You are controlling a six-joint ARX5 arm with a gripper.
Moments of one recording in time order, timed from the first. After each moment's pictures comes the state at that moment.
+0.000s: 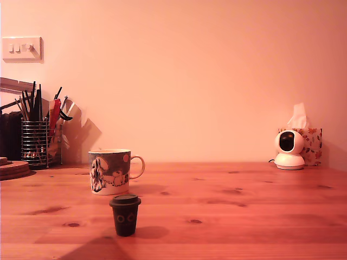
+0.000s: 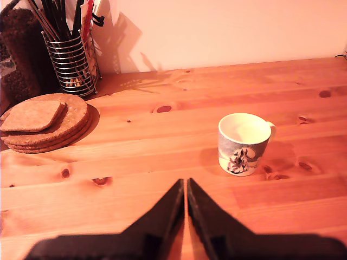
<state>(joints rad) -0.16 0.37 0.49 -0.43 0.01 -0.05</state>
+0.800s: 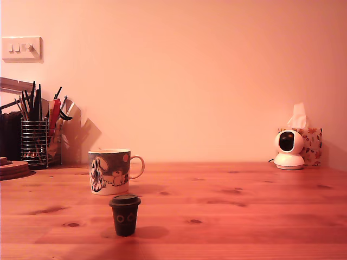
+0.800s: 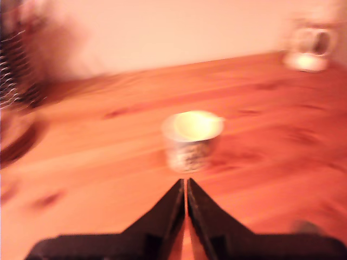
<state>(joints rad) -0.16 0.37 0.49 -0.43 0.26 0.03</state>
